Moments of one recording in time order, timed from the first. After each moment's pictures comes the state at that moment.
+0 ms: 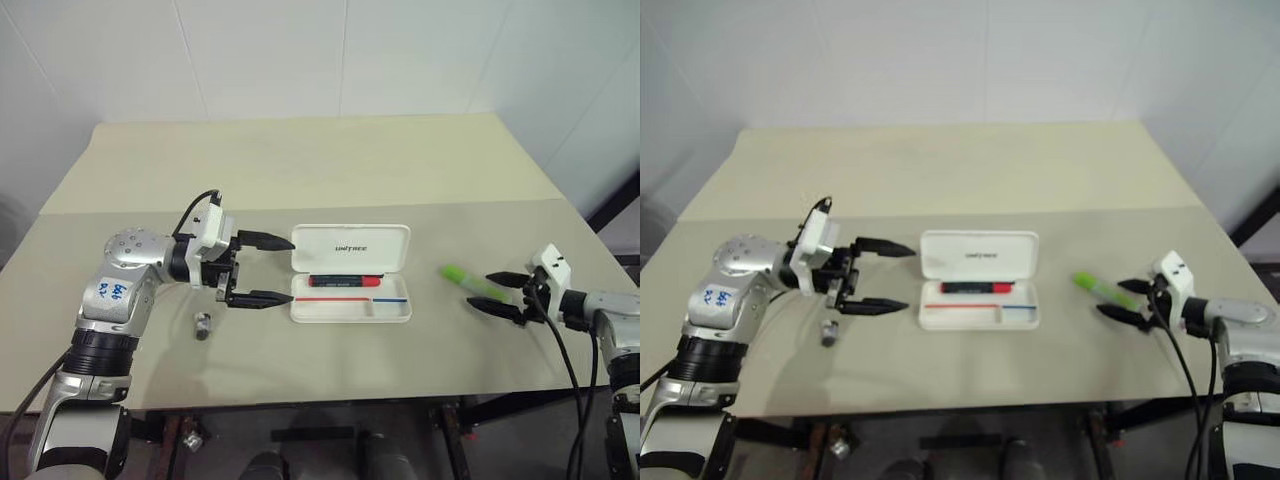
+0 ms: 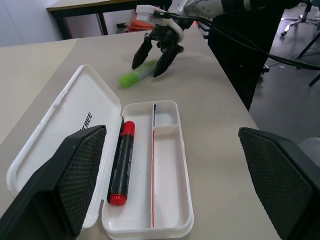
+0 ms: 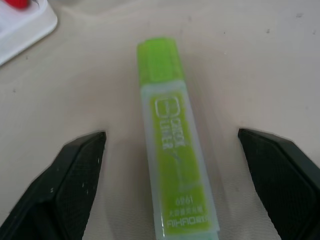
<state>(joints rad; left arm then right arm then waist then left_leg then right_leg) -0.65 0.66 0.00 0.09 -0.45 0.24 -1.35 -0.61 -0.82 -0.12 0.88 0.21 0.02 1.24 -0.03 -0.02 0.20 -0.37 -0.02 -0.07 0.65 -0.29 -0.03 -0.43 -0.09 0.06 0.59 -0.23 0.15</state>
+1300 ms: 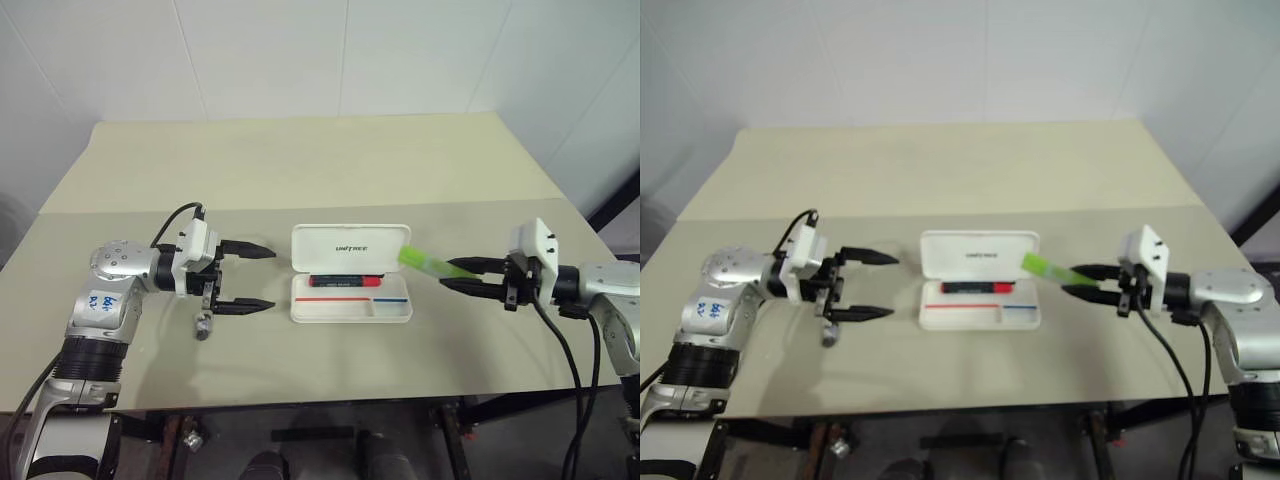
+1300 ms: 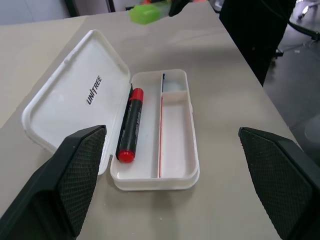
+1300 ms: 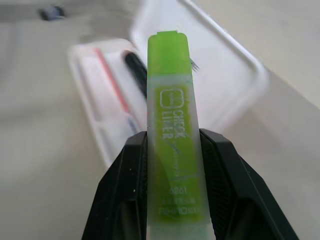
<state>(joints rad) -0.59 0.71 0.02 0.22 -0.40 0.07 -1.40 -0.40 -0.86 -0.13 -0.07 0.45 0.34 1.24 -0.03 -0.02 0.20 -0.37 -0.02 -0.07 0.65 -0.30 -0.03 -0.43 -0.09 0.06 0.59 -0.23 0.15</state>
